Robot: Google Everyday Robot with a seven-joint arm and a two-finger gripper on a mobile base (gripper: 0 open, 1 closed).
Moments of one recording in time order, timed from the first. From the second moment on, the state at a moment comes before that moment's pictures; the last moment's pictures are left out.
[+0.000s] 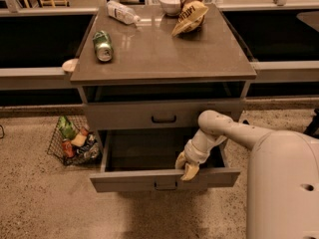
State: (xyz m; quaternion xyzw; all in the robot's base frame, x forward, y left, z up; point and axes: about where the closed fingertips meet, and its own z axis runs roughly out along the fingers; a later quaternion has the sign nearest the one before) arm 0.564 -0.099 0.424 -0.78 0.56 0.24 0.12
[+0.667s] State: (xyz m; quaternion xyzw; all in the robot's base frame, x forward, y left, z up) arm 0.553 -0.098 0.426 -0.78 0.56 0.26 0.12
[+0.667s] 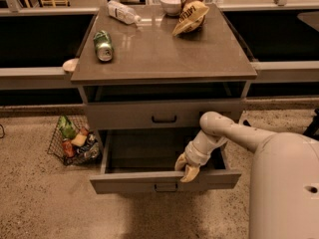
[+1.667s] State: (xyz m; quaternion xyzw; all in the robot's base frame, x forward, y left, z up) arm 0.538 -0.092 0.431 -0.78 0.54 0.29 0.13
